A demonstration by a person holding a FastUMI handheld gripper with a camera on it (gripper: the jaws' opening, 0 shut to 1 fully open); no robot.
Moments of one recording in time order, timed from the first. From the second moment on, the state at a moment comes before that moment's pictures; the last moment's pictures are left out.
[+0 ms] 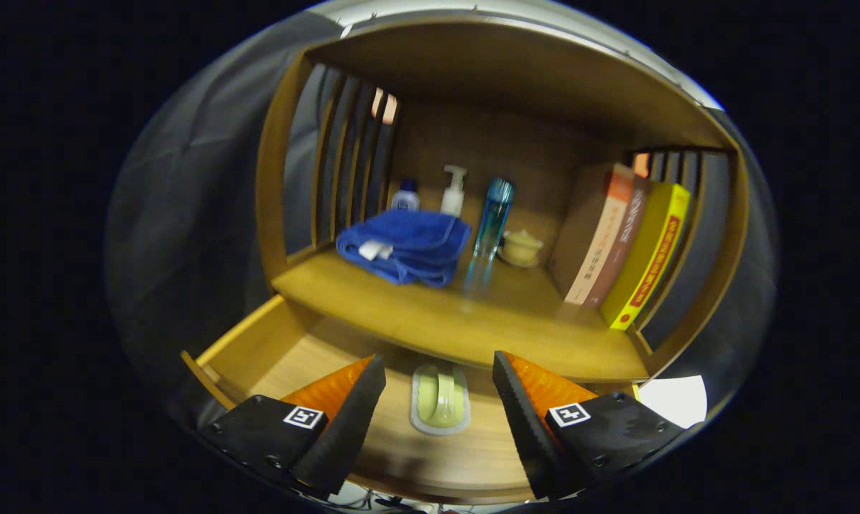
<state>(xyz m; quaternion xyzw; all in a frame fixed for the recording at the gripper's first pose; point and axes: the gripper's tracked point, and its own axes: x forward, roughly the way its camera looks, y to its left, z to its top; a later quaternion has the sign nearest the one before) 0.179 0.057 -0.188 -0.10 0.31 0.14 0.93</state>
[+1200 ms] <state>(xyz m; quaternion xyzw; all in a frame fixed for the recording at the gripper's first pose) 0.168 0.036 -0.319 0.00 0.48 0.08 0.87</state>
